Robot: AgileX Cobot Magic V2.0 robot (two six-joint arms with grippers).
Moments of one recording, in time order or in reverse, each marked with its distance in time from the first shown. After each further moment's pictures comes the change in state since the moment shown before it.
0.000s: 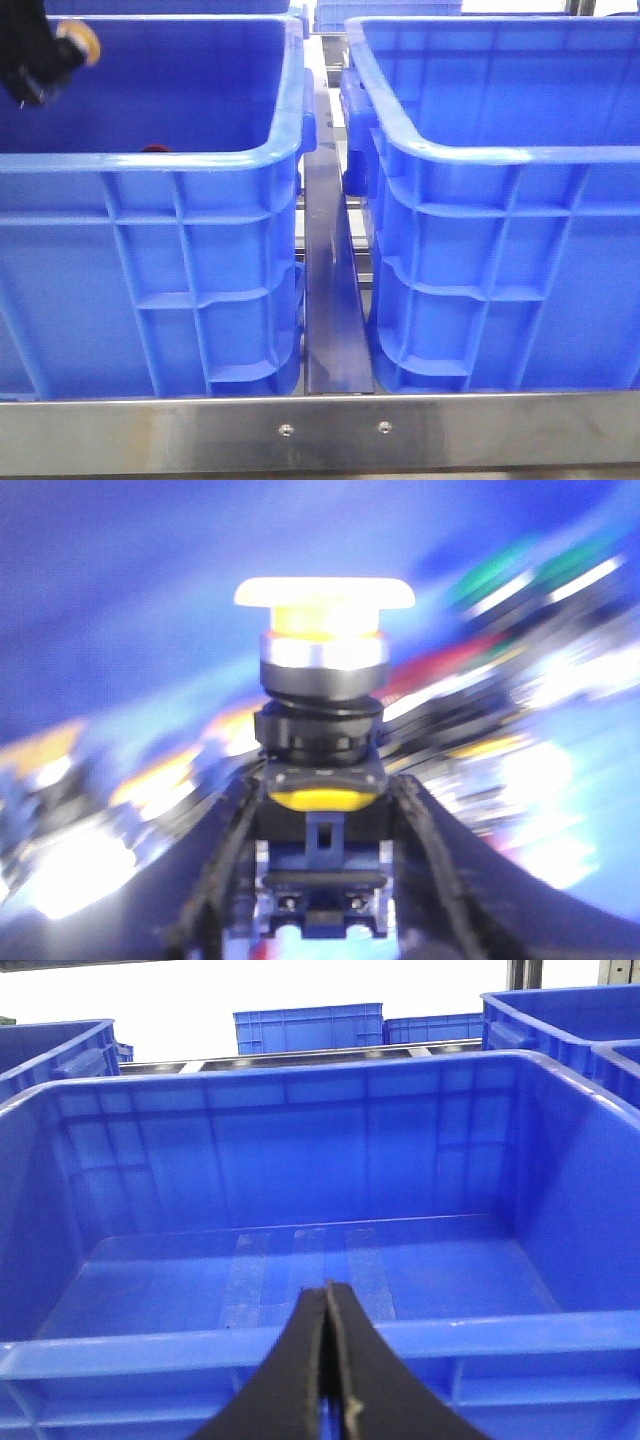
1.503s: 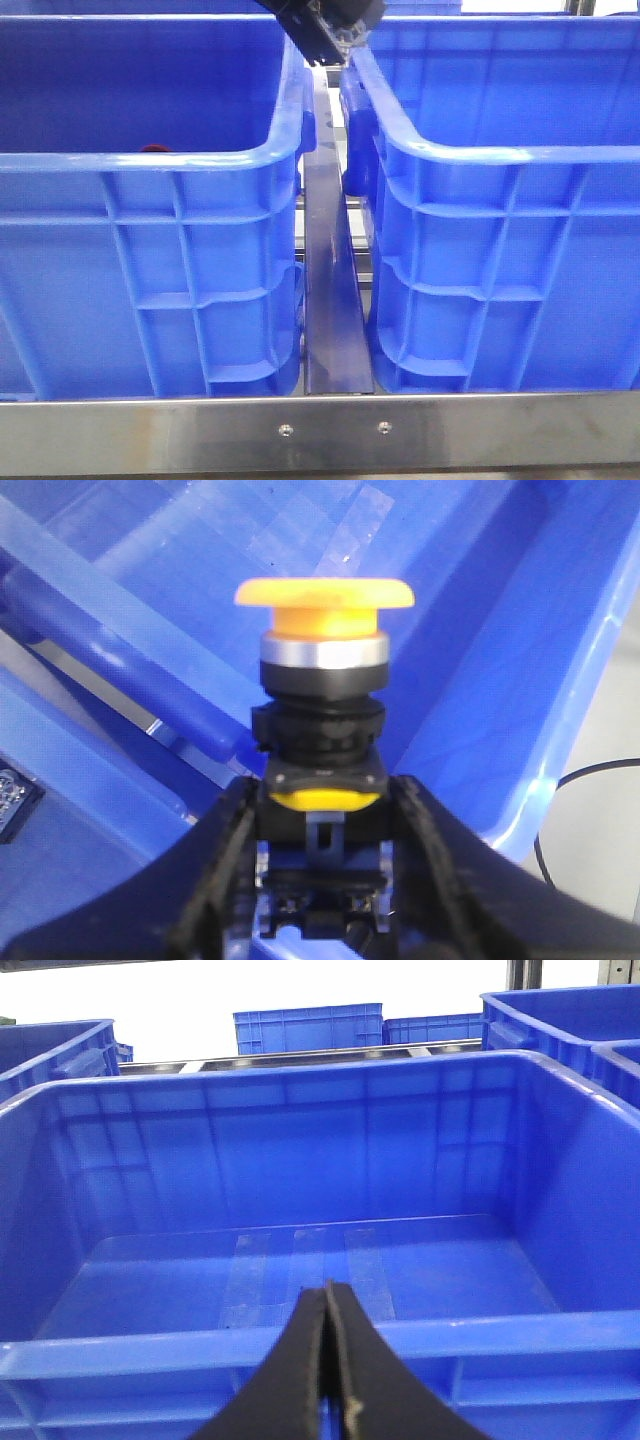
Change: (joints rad) left arm -0.588 -0.140 0.139 -0.156 -0.173 0.051; right arm 0.000 0.000 0.000 0.000 0.000 0.000
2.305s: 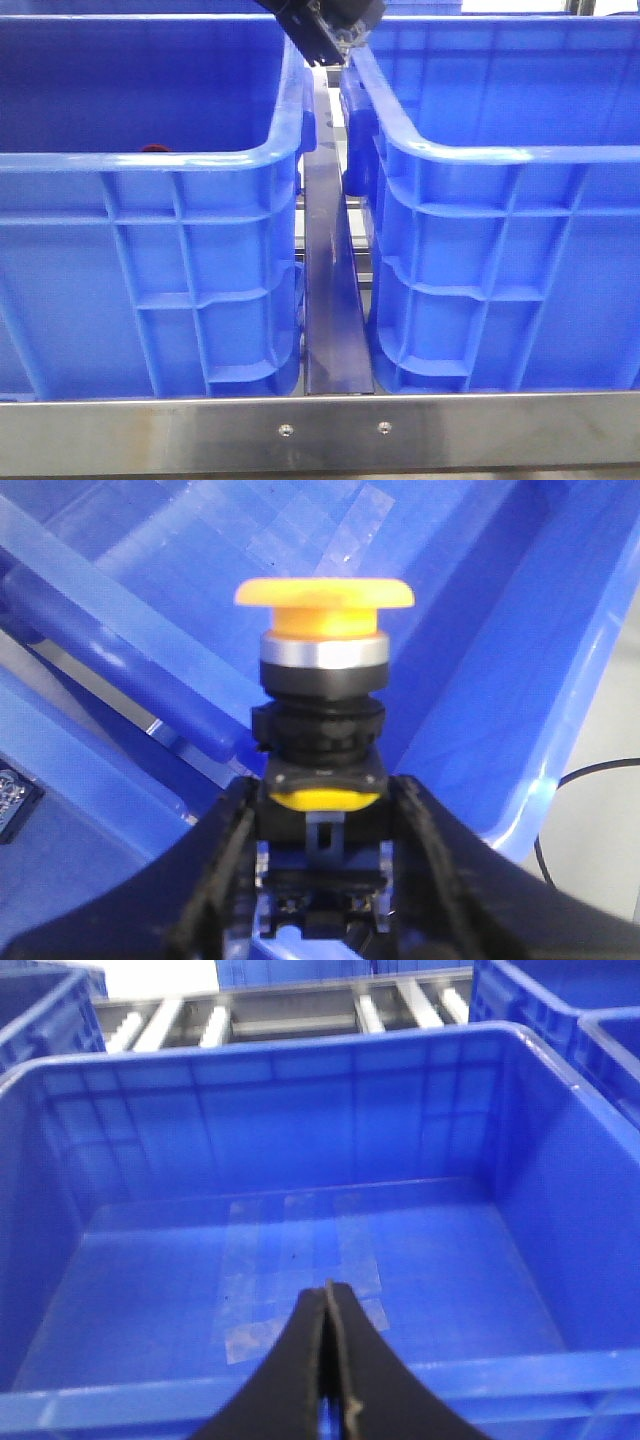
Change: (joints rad) left arm 0.000 0.000 0.000 0.000 0.000 0.000; right arm 0.000 0.157 -0.336 0.000 0.380 0.004
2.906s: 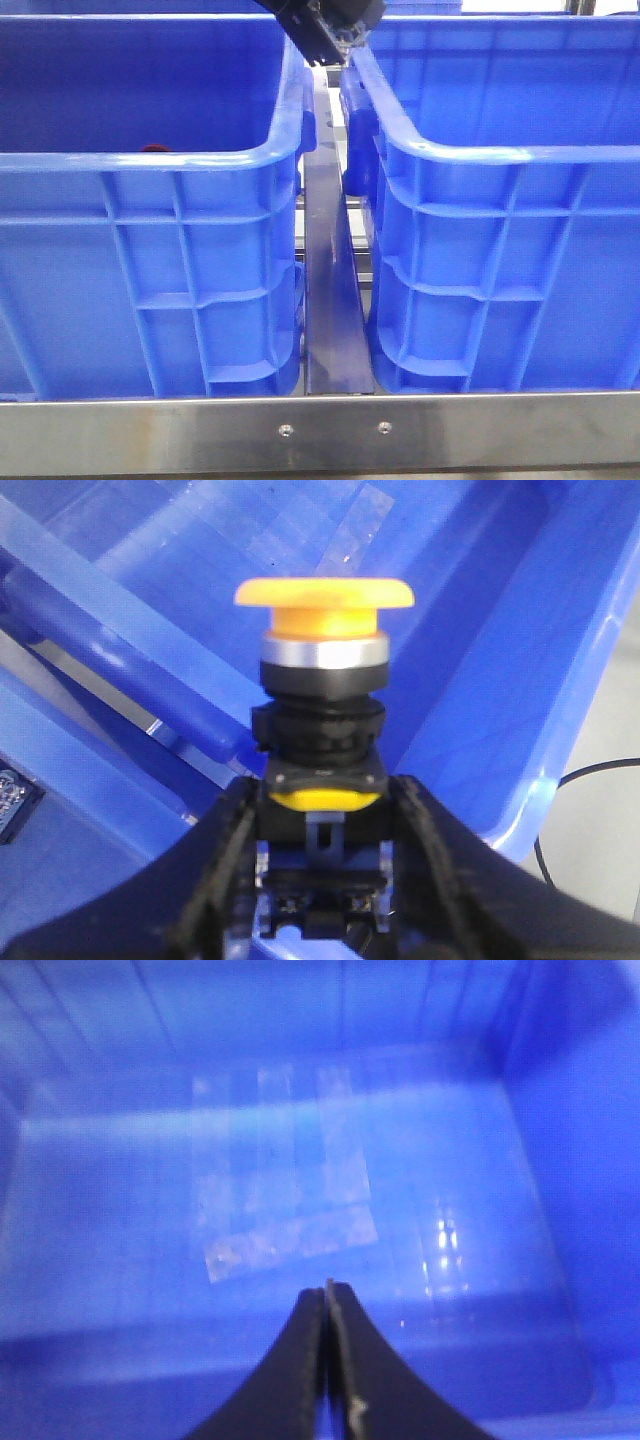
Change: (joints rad) left arm 0.000 0.000 0.000 0.000 0.000 0.000; right arm 0.000 0.598 -0.423 0.004 0.280 0.000
